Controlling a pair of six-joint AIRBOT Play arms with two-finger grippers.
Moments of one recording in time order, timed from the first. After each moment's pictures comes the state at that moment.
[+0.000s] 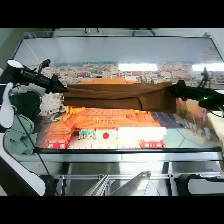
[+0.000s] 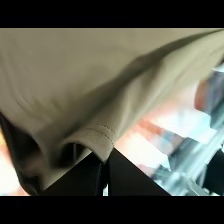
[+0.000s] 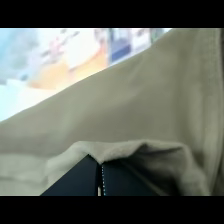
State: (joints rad) left arm 0.23 -2.11 1.91 0.80 -1.63 -1.23; right arm -0.30 -1.59 0.99 -0.26 0.83 0.80
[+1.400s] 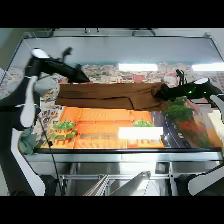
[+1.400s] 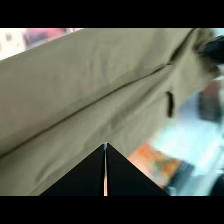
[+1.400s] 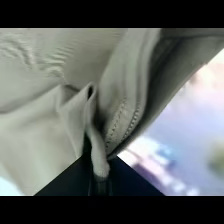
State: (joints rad) left arm -0.08 -2.13 2.05 0.77 -1.45 -1.33; right arm -0.20 -1.86 1.34 -0.62 1.08 1.06
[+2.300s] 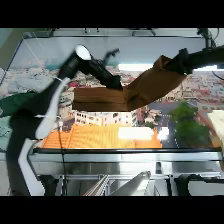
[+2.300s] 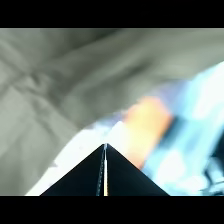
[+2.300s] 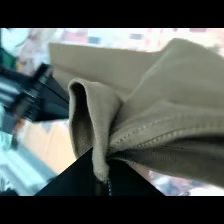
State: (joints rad) left arm -0.36 -2.03 2.10 0.72 -1.46 -1.26; right arm -0.13 -1.55 1.63 -0.65 1.43 1.27
